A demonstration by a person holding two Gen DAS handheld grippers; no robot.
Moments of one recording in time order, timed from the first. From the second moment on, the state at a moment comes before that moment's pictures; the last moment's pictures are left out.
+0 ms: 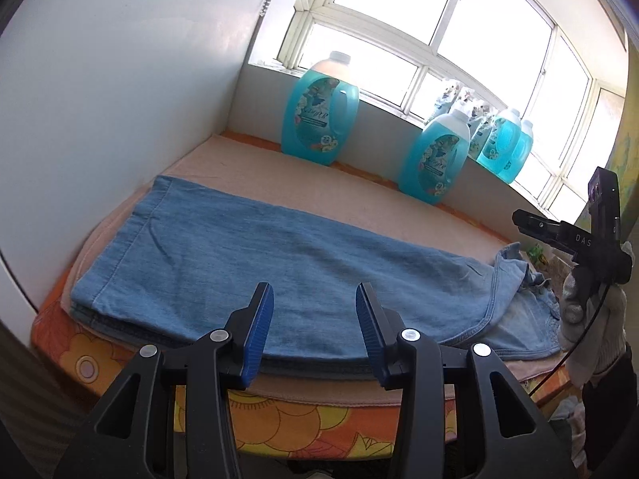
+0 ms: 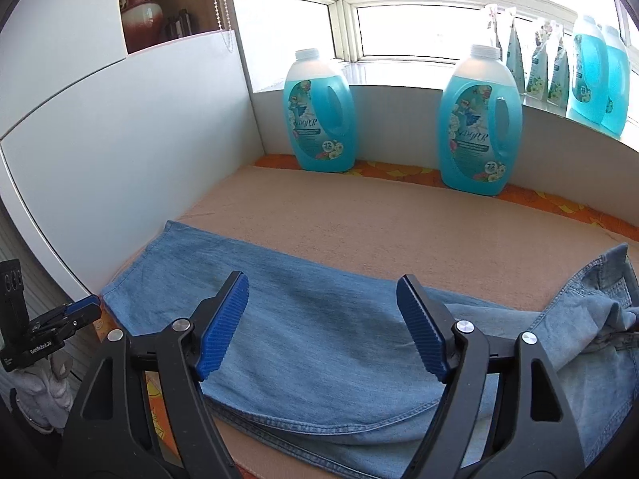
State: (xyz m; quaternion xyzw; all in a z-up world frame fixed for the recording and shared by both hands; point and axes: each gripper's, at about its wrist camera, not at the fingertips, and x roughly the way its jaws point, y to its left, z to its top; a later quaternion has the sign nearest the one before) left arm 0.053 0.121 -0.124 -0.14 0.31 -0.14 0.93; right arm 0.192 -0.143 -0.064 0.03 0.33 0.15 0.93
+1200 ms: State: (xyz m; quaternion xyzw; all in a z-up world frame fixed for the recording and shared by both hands) left arm 0.111 -0.094 -0.158 0.00 0.42 -0.38 0.82; right arm 0.368 -0.473 -0.146 0.19 0.46 -0.21 0.84
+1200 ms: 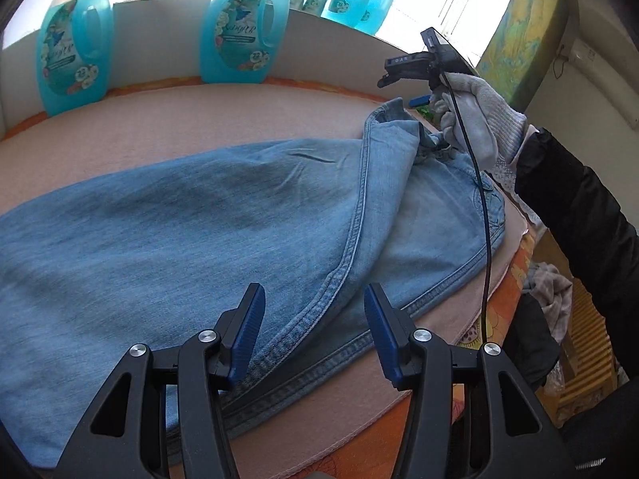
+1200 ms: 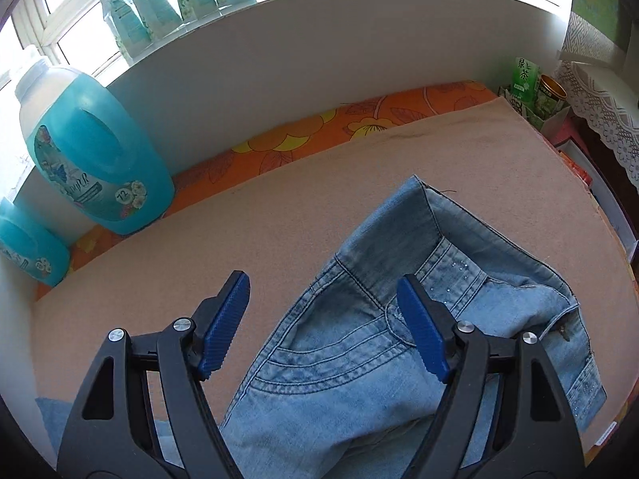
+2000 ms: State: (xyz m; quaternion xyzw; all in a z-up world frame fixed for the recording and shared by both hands) left arm 0.115 -0.112 -0.178 0.05 0.43 -0.39 0.82; right arm 0.373 -0.502 -0.173 0.22 0.50 -0.23 0.81
